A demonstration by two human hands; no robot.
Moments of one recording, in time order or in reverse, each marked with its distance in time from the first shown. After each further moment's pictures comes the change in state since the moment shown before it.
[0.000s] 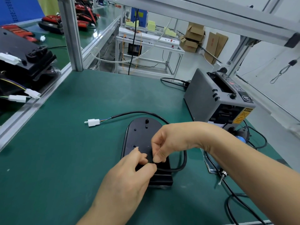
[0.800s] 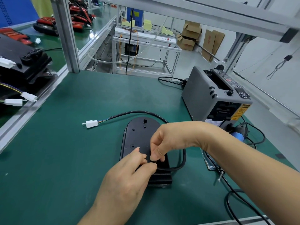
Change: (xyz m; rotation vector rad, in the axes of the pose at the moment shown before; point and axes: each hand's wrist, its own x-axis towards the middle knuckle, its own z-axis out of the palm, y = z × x) left_hand 0.001 -0.005 0.012 0.044 0.158 0.096; right_hand 0.003 0.006 0.002 0.047 0.004 -0.013
